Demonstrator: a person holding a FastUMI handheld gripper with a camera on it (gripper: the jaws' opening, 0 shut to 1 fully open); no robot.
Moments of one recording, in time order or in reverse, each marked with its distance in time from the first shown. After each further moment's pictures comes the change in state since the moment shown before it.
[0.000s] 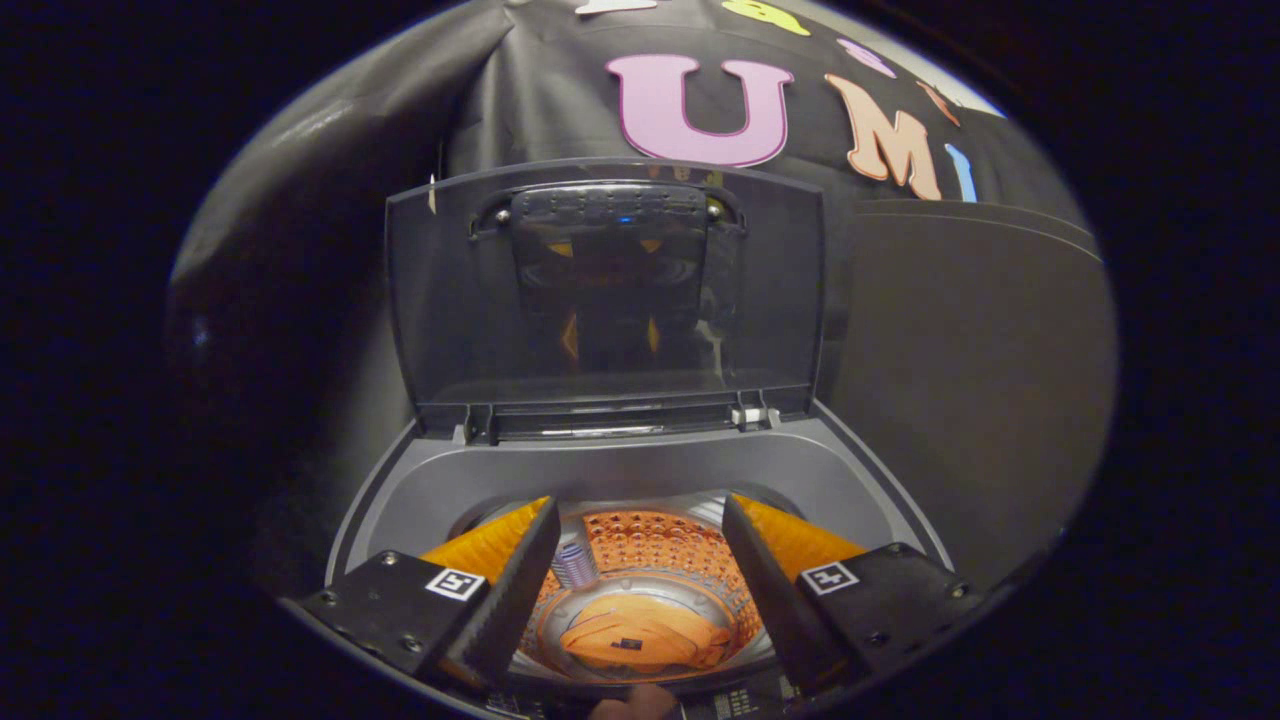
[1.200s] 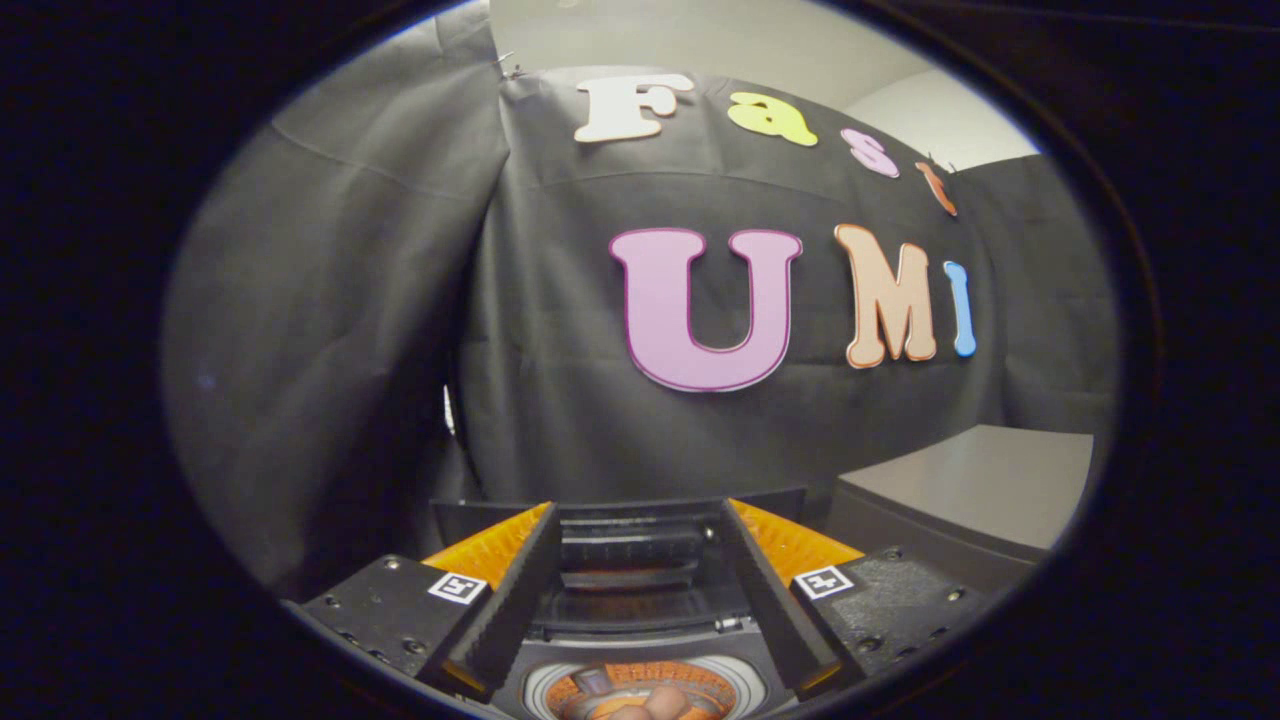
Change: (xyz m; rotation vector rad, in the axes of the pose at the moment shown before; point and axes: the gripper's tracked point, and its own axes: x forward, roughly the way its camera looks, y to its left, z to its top) arm -0.052 -0.003 0.261 0.053 -0.406 -0.002
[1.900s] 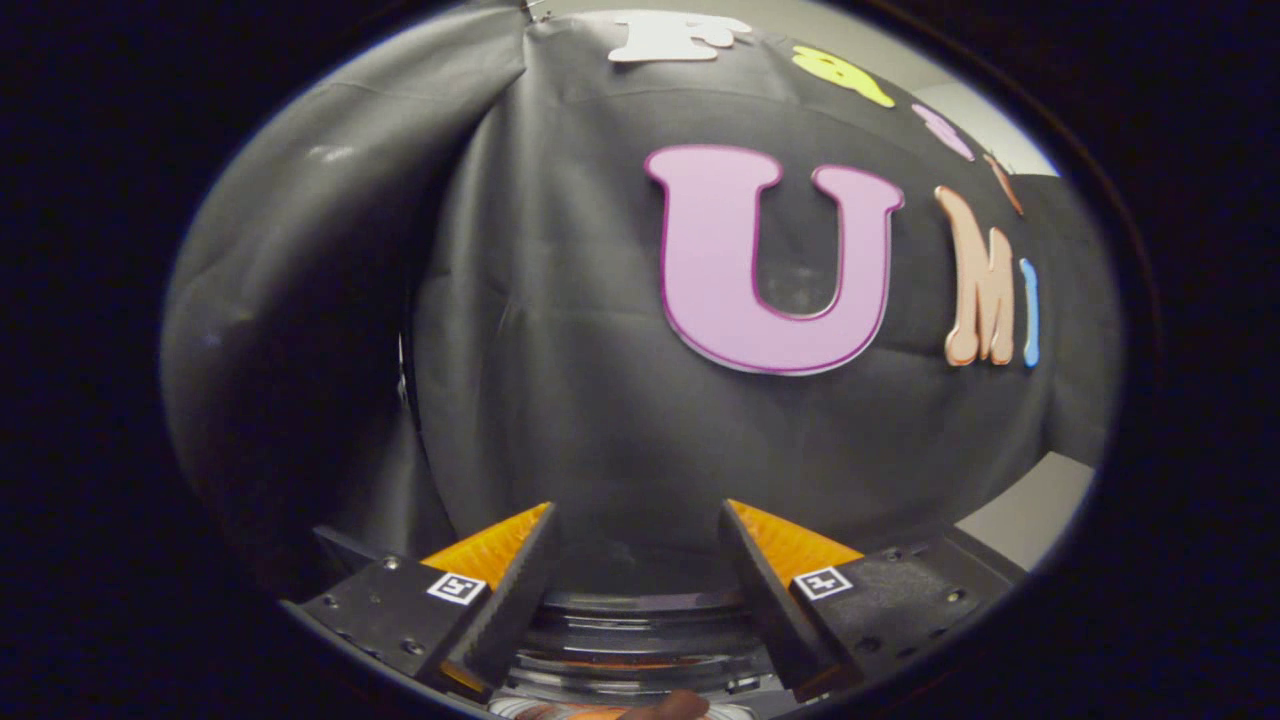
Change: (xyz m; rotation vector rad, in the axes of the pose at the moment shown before) arm 0.135 0.028 -0.070 -0.067 0.202 0.090
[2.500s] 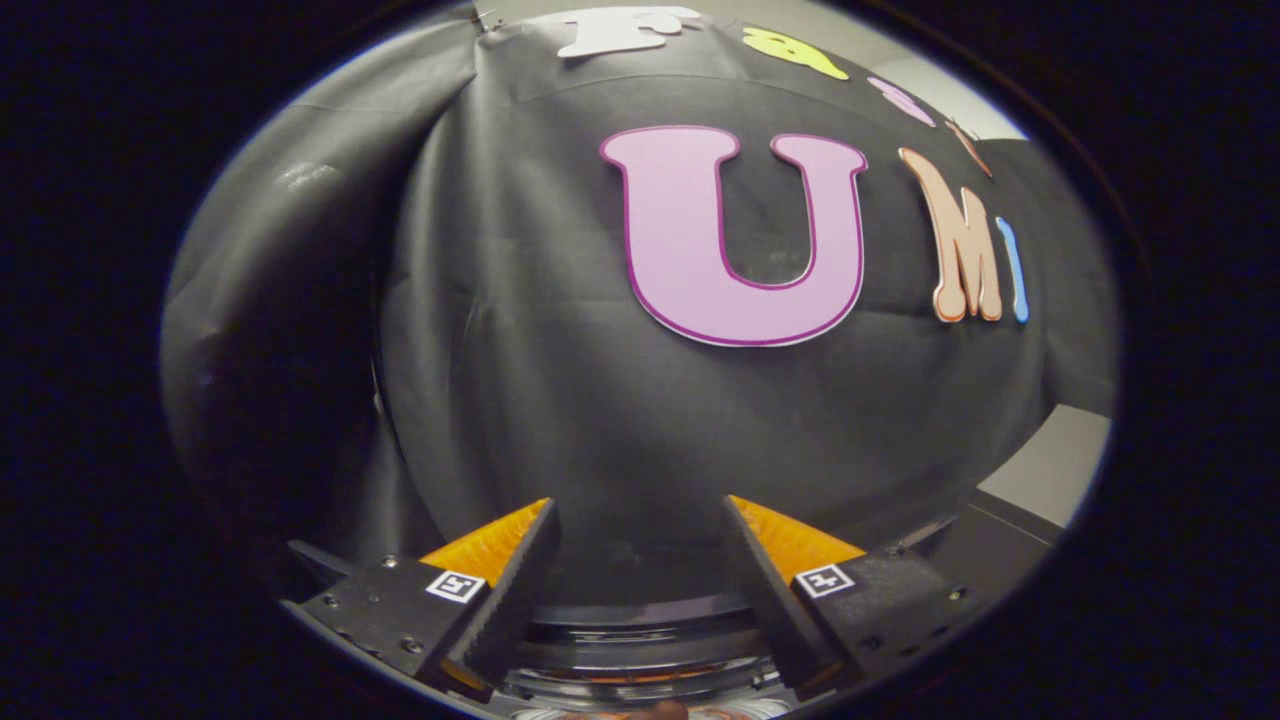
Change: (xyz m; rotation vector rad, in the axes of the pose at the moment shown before) arm 0.001 -0.006 0.003 0.069 -0.060 -0.055
